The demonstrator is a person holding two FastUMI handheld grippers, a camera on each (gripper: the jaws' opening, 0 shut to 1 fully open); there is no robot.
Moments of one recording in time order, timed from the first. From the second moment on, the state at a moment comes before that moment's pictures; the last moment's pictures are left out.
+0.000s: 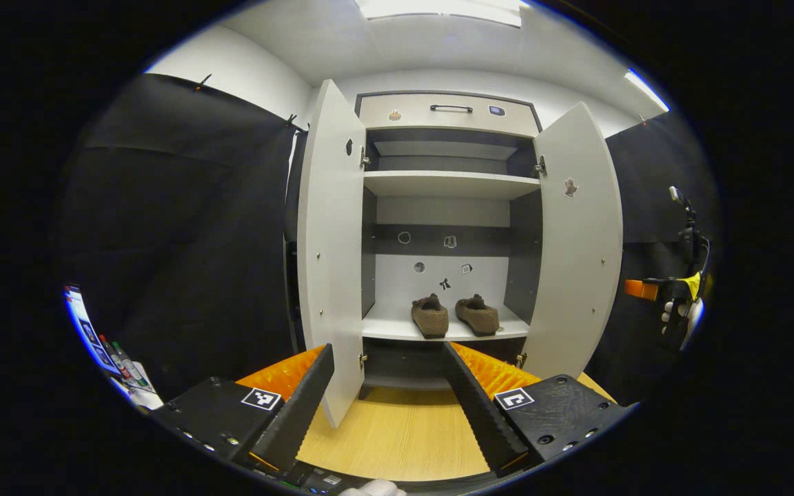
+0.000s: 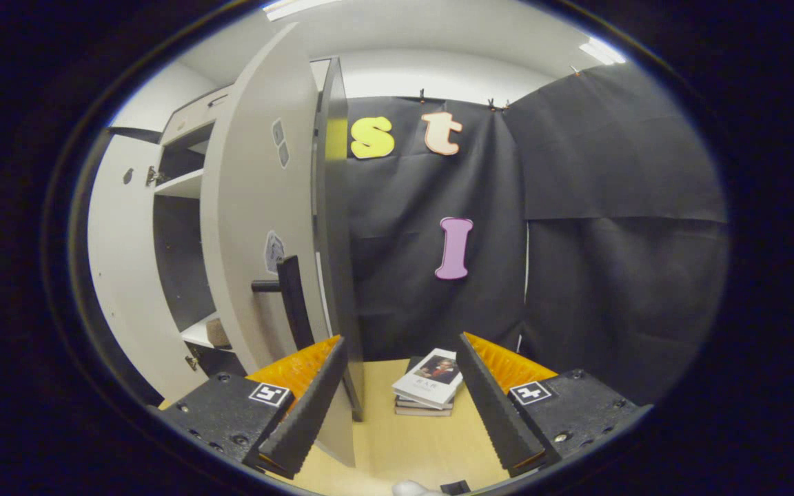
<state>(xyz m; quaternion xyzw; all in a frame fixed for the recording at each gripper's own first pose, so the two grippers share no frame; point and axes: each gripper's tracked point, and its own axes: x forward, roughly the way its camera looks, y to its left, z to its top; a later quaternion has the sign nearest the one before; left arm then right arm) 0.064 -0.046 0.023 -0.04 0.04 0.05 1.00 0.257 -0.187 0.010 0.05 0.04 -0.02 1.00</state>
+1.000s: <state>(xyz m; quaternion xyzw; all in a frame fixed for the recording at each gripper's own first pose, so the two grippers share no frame) 0.070 0.022 0.010 -0.04 0.06 0.08 0.99 0.259 0.020 0.028 0.03 0.04 0.14 0.99</state>
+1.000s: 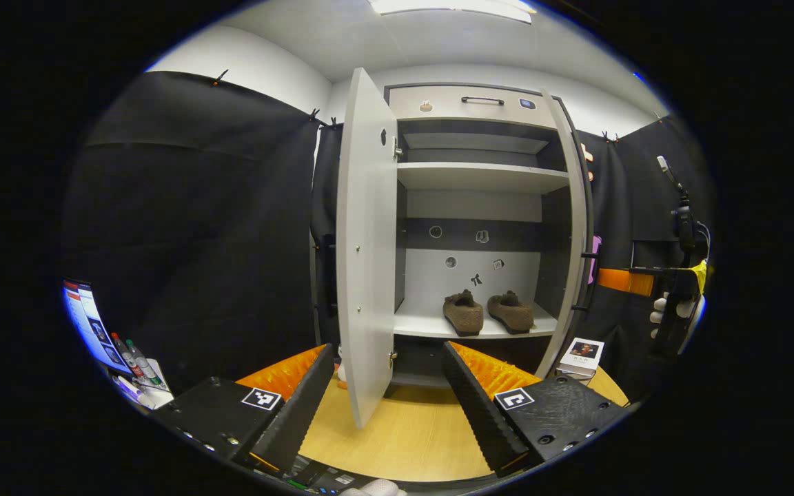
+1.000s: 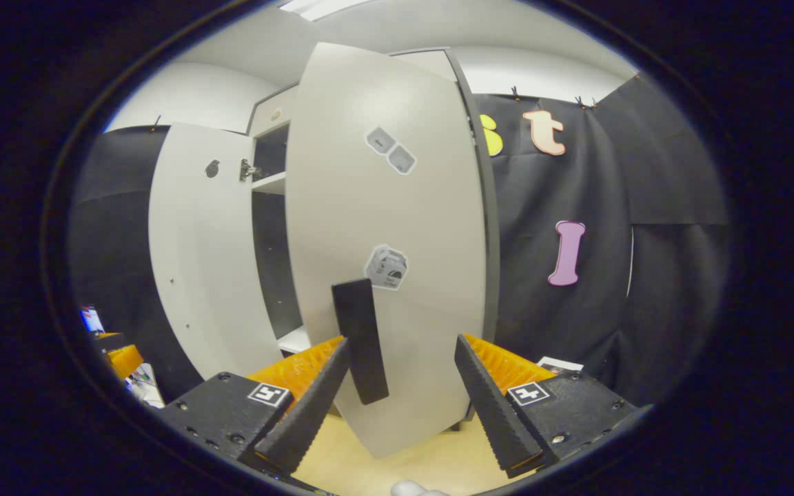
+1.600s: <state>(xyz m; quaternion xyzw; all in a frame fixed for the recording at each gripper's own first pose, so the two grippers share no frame) 0.135 0.151 0.004 -0.02 0.03 0.07 1.00 0.119 0.031 -0.015 0.01 0.06 0.05 1.00</state>
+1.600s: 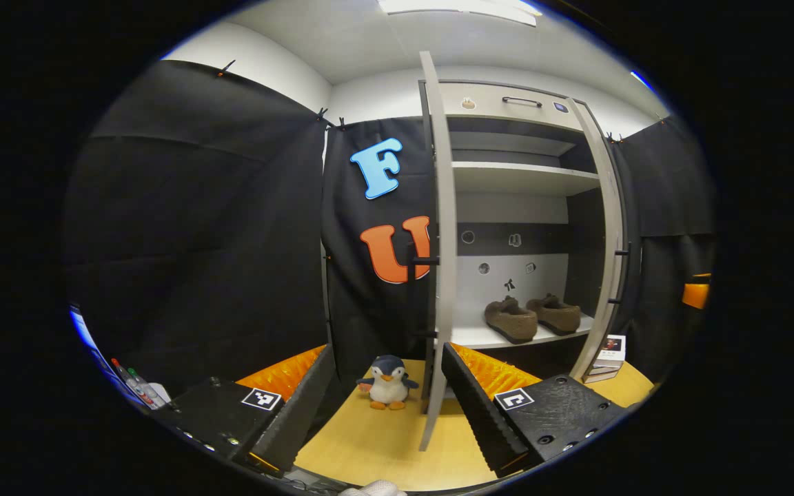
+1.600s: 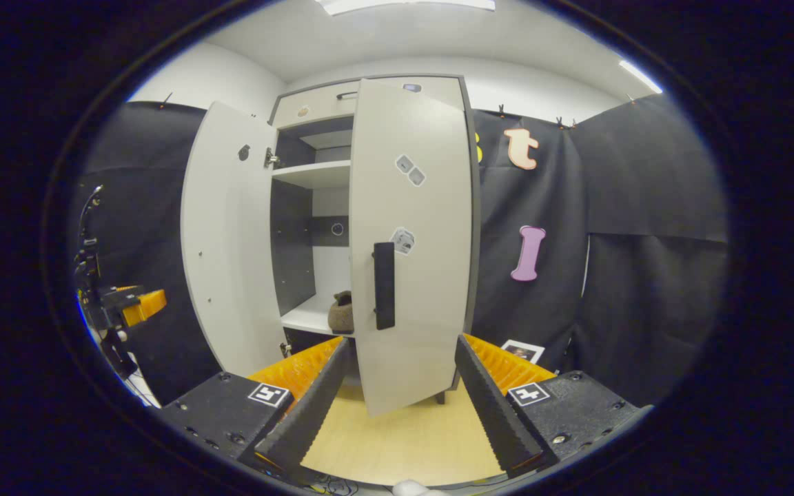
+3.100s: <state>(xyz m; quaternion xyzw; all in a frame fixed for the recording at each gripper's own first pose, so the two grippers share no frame) 0.226 0.046 0.023 -0.02 0.01 -0.03 1.00 0.068 -0.023 -0.053 0.04 0.11 -0.02 0.99</state>
